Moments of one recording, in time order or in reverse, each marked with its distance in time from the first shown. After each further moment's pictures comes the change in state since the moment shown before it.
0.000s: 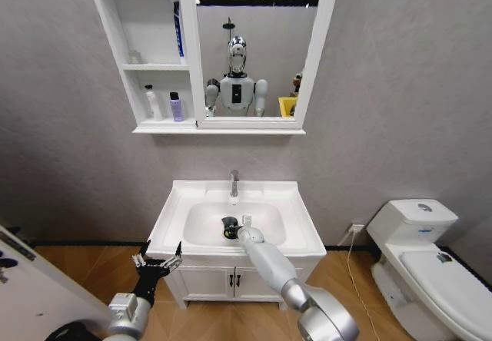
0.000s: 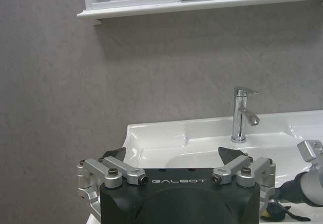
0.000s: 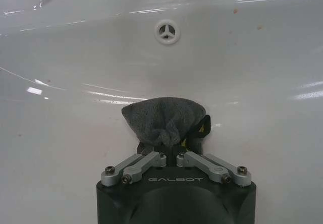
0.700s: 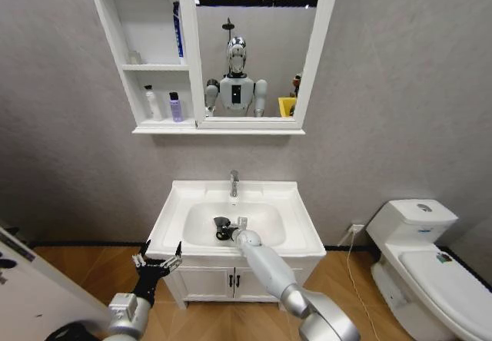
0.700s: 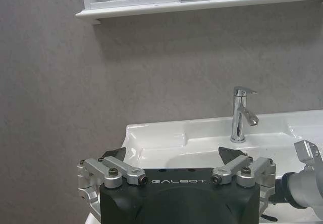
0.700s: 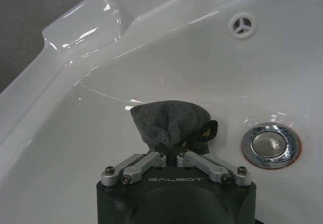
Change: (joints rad) left arm 0.000 0.000 0.000 0.000 0.000 0.000 0.000; right arm -0.019 -0.001 -0.047 0.032 0.263 0.082 -0.220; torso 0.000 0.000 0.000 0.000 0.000
